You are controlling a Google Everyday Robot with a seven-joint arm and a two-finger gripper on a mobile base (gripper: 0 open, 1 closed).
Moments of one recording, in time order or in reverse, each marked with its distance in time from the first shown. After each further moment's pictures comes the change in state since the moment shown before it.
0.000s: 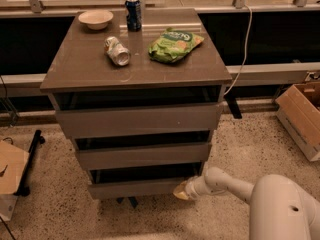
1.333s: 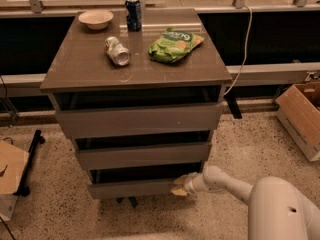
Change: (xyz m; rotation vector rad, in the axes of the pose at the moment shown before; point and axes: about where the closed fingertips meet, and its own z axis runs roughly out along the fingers) arm -0.016 -0.031 0.009 0.092 -0.044 -0.045
